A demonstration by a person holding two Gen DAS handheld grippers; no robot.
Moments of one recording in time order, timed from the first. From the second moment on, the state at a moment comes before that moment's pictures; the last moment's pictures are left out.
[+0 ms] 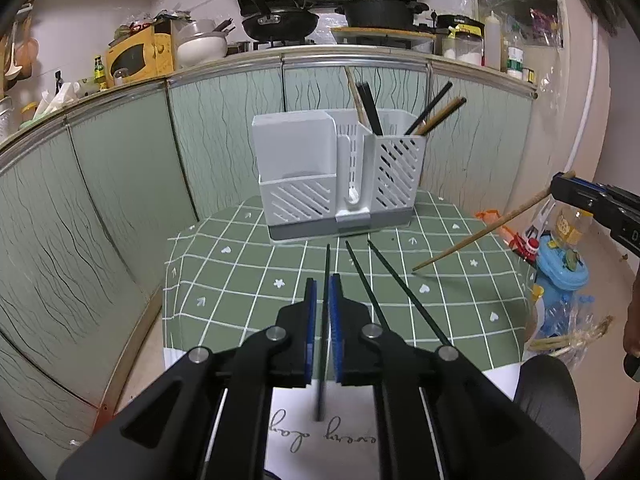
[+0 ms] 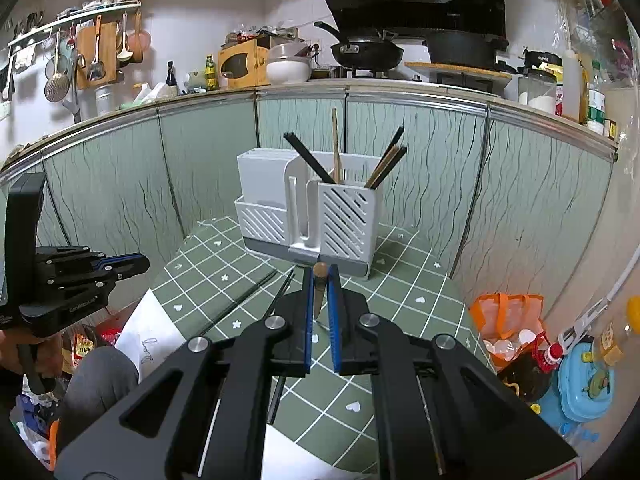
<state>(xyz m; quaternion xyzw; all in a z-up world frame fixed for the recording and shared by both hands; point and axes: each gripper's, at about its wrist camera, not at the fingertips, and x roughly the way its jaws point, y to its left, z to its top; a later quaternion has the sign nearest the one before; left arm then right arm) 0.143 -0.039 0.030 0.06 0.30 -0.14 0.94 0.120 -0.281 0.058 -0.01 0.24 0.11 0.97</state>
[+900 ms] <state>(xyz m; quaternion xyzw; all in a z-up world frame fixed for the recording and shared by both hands) 0.150 -0.026 0.000 0.06 0.32 -0.14 0.94 0.121 -0.284 0.062 0.00 0.23 0.11 0.97</state>
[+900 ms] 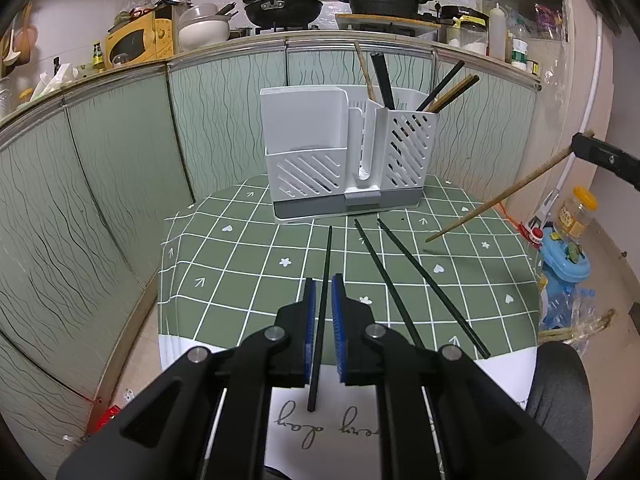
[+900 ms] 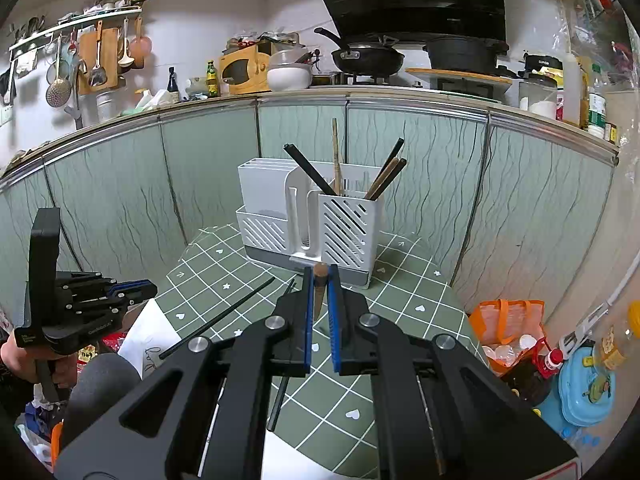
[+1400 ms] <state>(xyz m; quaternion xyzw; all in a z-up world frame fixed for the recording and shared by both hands) 0.149 -0.014 -0.069 0.08 0.36 -0.16 0.92 0.117 -0.290 0.066 0.00 0.22 0.11 0.97</state>
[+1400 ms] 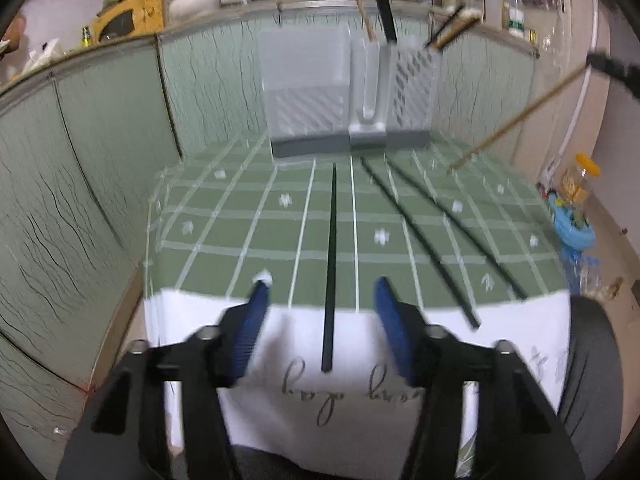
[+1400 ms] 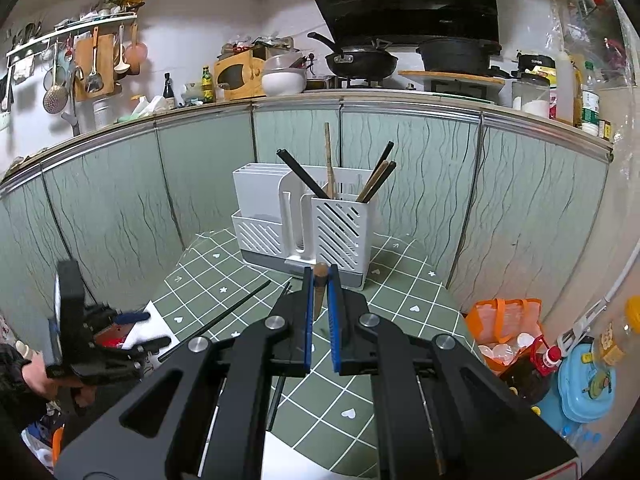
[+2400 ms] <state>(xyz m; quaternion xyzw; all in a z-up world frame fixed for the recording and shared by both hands) 0.136 -0.003 -0.046 0.06 0.36 -0.14 0.92 0.118 -0.296 0.074 0.01 0.22 0.10 0.97</state>
